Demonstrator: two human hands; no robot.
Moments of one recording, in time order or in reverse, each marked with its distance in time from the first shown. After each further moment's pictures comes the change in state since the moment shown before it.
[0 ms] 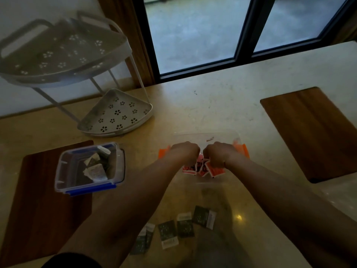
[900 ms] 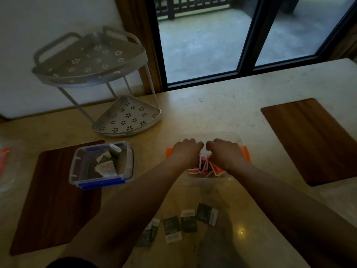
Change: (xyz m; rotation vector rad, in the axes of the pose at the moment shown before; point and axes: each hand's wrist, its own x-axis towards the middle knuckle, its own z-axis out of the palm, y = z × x) left_hand -0.045 -0.005 0.005 0.036 0.326 0.016; right_hand -0.030 -0.014 0.001 -0.002 0.428 0.031
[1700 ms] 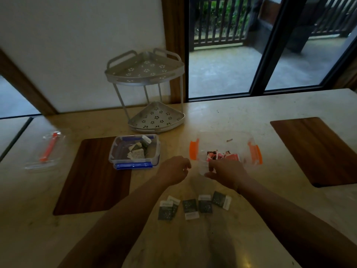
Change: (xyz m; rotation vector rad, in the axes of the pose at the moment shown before) left_hand -0.154 -0.057 0.054 -0.366 0.221 -0.071; right_hand -0.107 -0.076 -0.004 0.038 0.079 -0.197
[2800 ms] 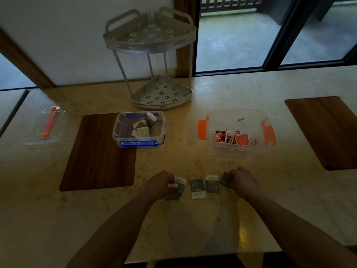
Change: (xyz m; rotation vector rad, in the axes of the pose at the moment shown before) left_hand -0.066 -0.085 0.091 -0.063 -0.281 -0.245; right_hand -0.039 0.015 0.108 0.177 -0.276 0.416
